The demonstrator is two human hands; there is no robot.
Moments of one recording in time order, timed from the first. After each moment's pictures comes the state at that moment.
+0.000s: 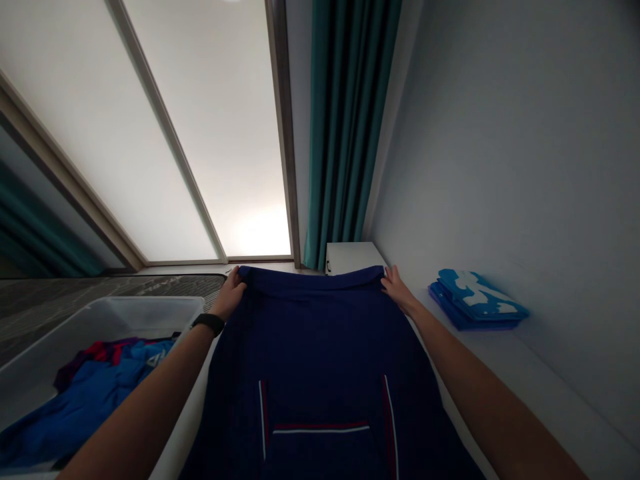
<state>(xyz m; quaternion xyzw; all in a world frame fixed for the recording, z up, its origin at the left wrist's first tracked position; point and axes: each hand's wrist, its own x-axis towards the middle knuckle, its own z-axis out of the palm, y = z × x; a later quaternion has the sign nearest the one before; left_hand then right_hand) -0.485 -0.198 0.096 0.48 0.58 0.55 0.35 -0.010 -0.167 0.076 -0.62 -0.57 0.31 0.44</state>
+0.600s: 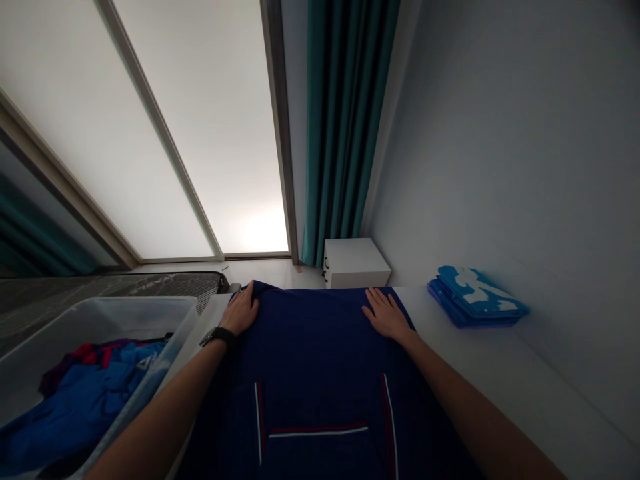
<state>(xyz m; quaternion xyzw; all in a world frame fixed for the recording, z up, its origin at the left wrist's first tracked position) -0.467 -0.210 0.044 0.72 0.67 0.18 0.02 -0.036 -0.228 0.041 -0.64 -0.77 0.02 0.02</state>
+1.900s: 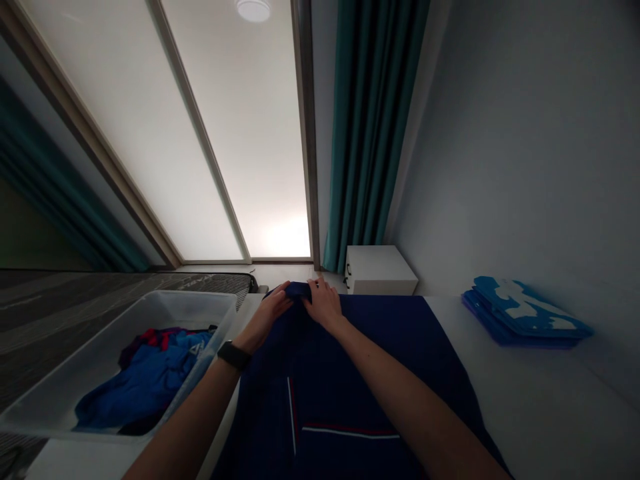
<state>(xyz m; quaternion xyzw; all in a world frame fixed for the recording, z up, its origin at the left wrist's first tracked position) -0.433 -0.285 0.137 0.42 0.44 0.55 0.57 -0.277 -0.220 0.105 -0.54 -0.82 0.00 0.21</state>
